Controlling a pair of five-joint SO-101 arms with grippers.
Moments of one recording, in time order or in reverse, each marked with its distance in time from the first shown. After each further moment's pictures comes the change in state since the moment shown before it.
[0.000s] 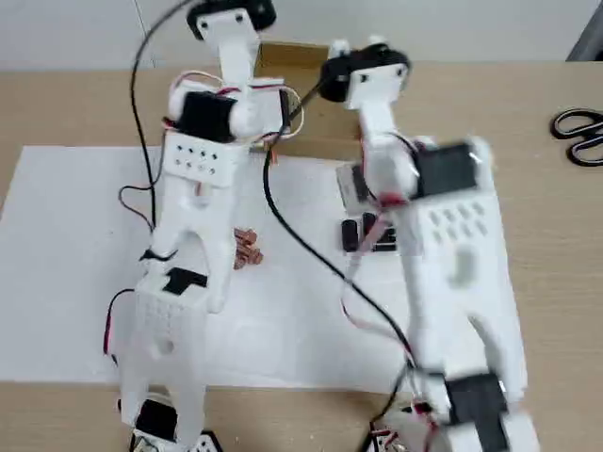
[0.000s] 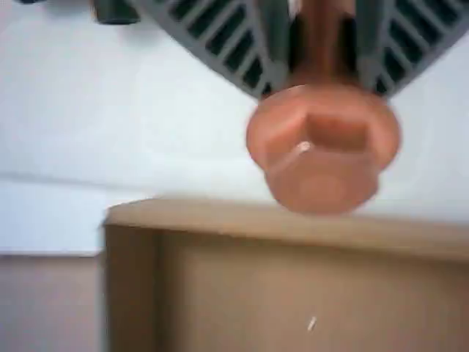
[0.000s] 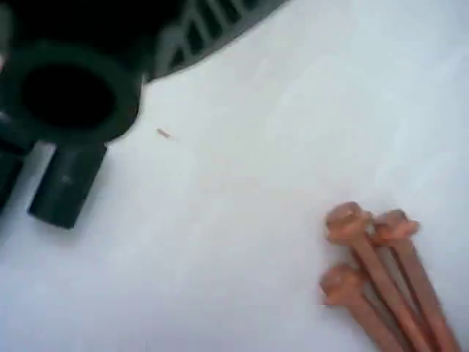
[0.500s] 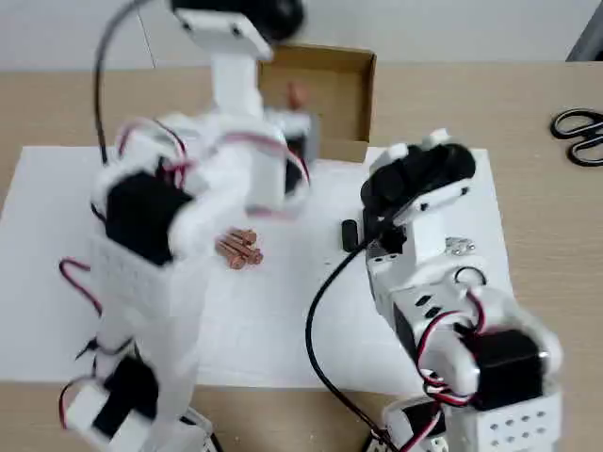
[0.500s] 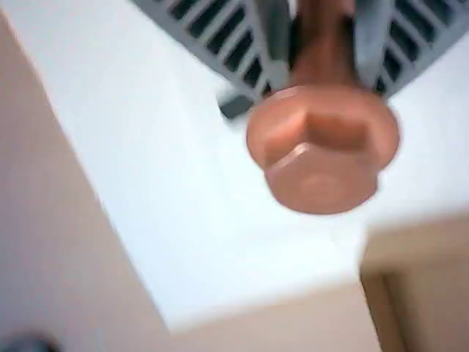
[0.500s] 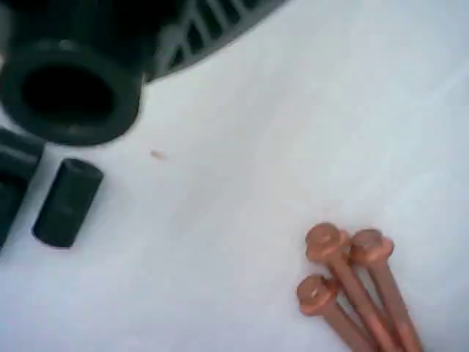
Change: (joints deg) left arm 15.1 -44.7 36.0 0.0 -5.5; right arm 0.1 -45.5 46.1 -15.5 0.0
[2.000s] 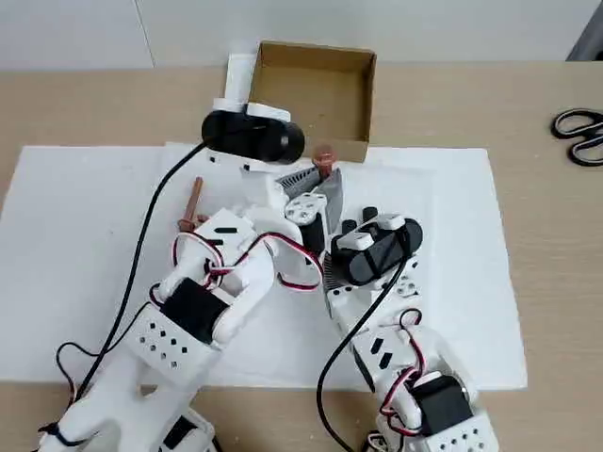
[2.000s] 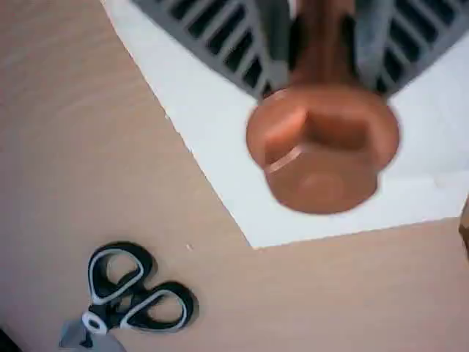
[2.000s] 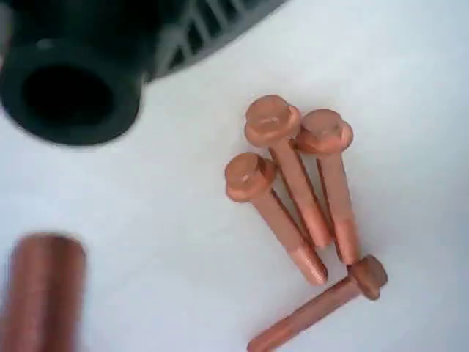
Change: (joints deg) left arm 3.1 -33.8 81.8 -64.7 8.4; right arm -9.5 -32.1 51.4 -37.4 -4.7
